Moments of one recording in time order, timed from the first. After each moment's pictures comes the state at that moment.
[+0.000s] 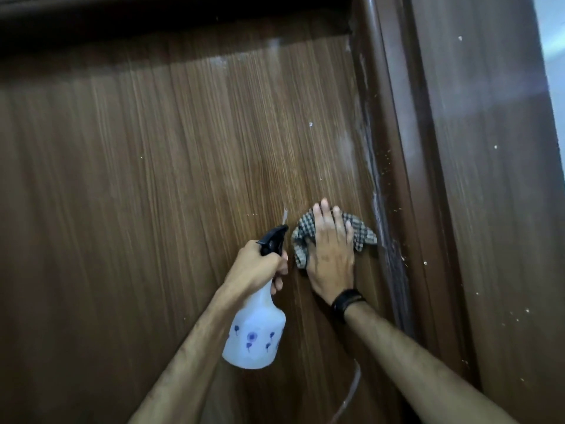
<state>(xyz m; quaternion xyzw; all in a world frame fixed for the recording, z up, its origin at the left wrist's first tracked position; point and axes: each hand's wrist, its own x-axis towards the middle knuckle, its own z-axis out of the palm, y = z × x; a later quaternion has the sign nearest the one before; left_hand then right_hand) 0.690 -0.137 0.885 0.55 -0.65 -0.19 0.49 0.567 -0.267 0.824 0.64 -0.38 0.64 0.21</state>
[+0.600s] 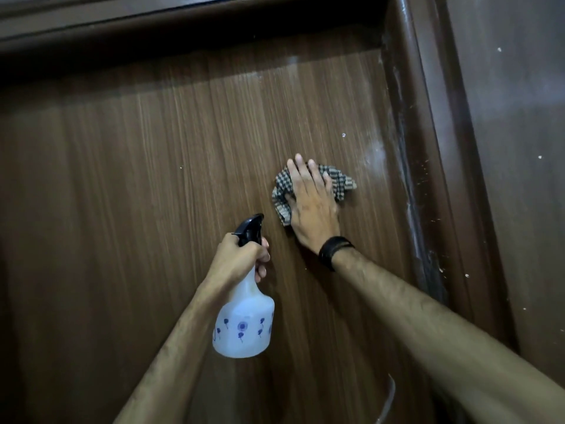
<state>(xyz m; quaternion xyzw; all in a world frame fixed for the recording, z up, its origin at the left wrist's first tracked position) 0.757 -0.109 0.918 0.53 -0.59 -0.18 0.58 0.624 -0.247 0.941 0.68 -0.32 0.60 0.25</state>
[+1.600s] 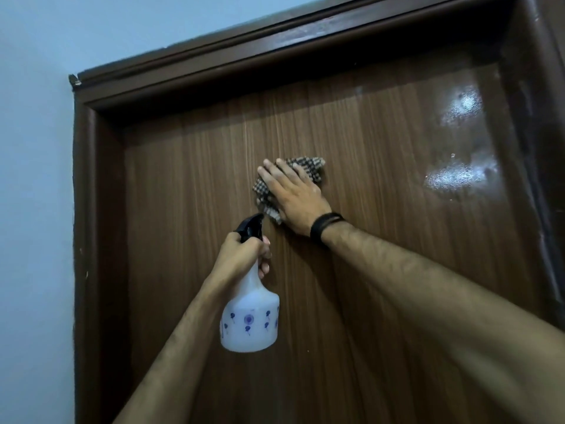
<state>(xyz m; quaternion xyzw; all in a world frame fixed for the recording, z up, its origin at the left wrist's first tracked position) 0.882 -0.044 0.972 0.54 -0.53 -0.11 0.64 0.782 -0.186 1.042 0.77 -0.18 0.49 0.37</state>
